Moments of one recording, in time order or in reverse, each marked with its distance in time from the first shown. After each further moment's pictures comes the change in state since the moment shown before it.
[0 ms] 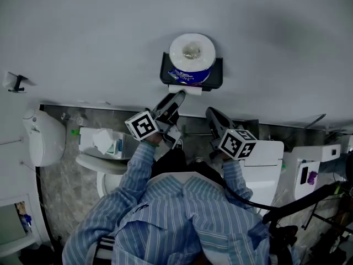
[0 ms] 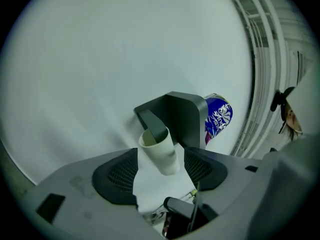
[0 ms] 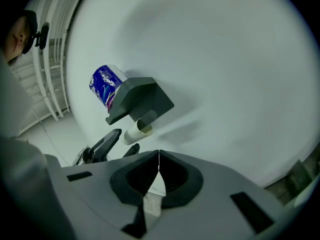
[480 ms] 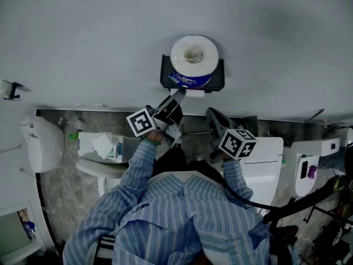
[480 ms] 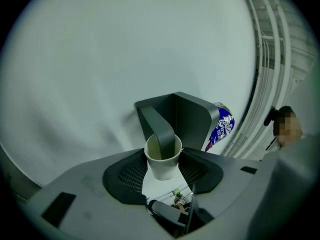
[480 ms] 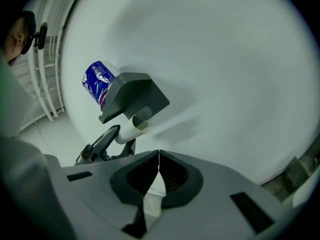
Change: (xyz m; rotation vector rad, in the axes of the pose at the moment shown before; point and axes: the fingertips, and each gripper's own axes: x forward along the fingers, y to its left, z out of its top) left arm 0.019 -0.013 0.006 -0.162 0.032 -0.183; right arm 0.006 -0.008 -0.004 0.019 0.002 -0.049
